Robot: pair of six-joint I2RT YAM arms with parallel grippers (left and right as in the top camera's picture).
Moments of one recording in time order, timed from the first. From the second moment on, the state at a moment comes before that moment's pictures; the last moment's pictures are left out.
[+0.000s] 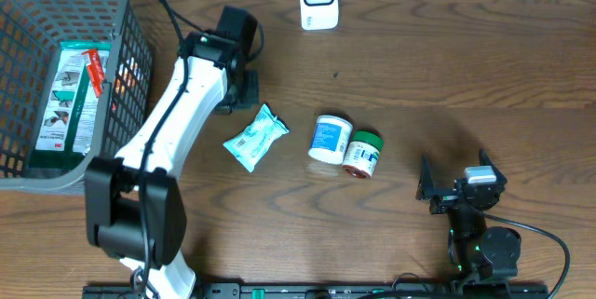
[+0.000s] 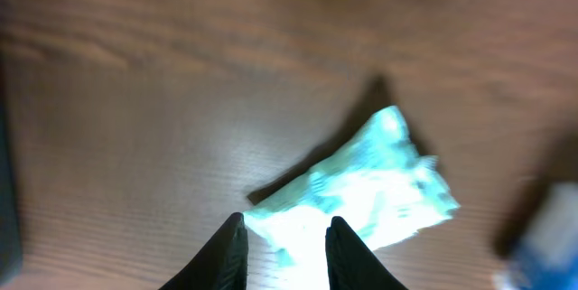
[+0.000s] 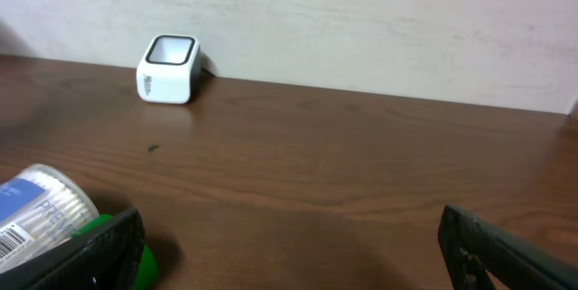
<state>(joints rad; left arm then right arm) -0.28 1.85 1.52 -1.07 -0.09 -0.34 0.05 0.01 0.01 -0.07 -0.03 -0.06</state>
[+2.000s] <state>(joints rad) -0.38 1.93 1.24 -0.76 0.15 -0.30 0.05 0.01 0.01 -0.07 -0.03 -0.06</state>
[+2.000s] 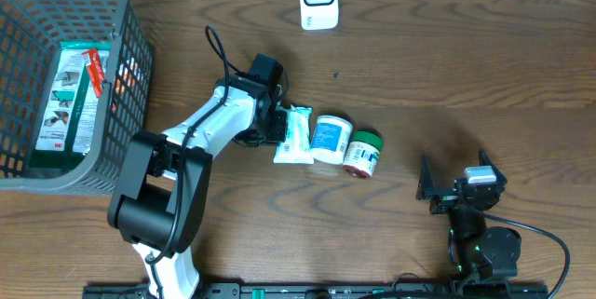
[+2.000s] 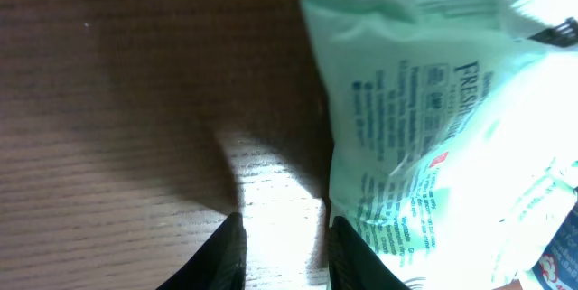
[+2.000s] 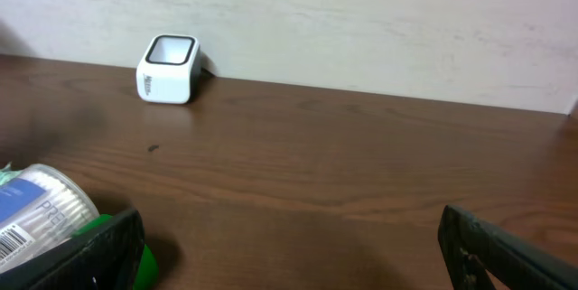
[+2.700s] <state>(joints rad) -0.39 1.88 1.31 -0.66 0.07 -0.29 0.05 0.01 0.01 -0.07 -0.03 -0.06</state>
